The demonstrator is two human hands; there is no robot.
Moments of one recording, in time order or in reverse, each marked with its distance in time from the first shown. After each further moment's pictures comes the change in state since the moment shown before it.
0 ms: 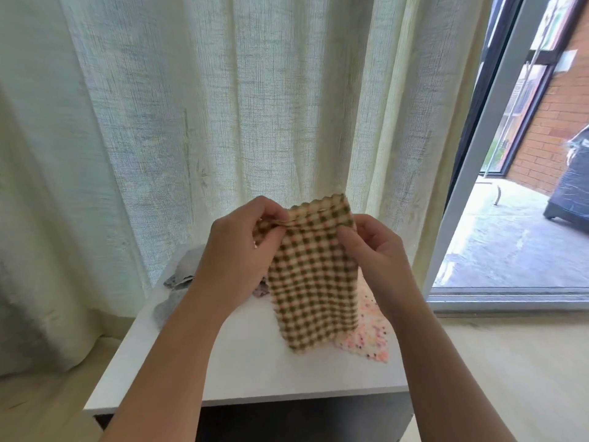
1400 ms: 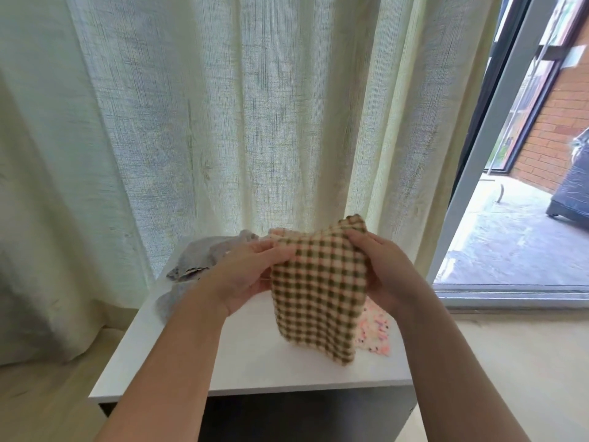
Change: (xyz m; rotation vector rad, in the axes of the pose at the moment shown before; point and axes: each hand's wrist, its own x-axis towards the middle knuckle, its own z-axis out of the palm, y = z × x) left_hand -0.003 -0.043 0.016 -0.728 -0.431 -0.746; right_hand 0.013 0.019 -0.011 0.259 -0.011 0.491
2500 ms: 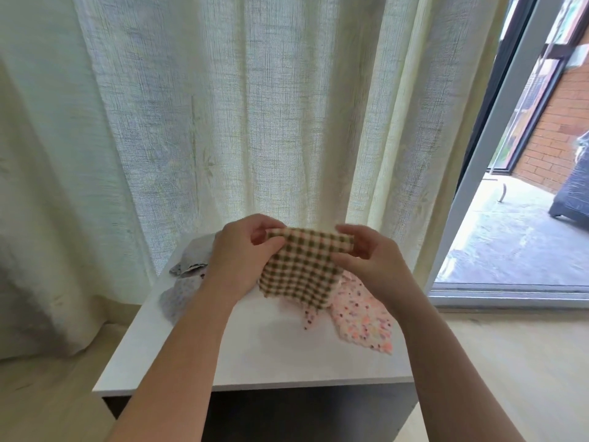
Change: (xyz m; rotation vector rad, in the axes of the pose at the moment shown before) left_hand -0.003 0.002 -0.002 0.586 0.444 0.436; right_hand 0.008 0.019 -0.008 -0.552 0.020 -0.383
